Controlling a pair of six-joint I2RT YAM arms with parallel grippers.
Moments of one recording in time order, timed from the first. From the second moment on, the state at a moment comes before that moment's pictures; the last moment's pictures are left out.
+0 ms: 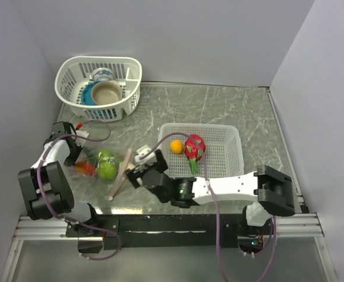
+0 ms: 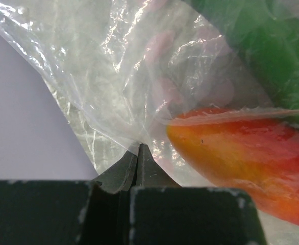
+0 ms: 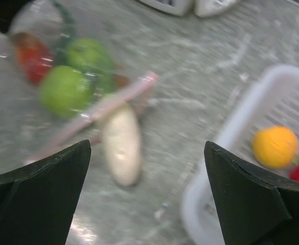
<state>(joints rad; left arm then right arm) 0.31 1.45 0.84 -0.55 -0.17 0.67 1.38 1.57 1.00 0.21 0.77 0.20</state>
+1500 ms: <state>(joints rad) 0.33 1.48 0.84 -0.47 -0.13 0.66 1.27 1.64 1.09 0.02 0.51 0.30</state>
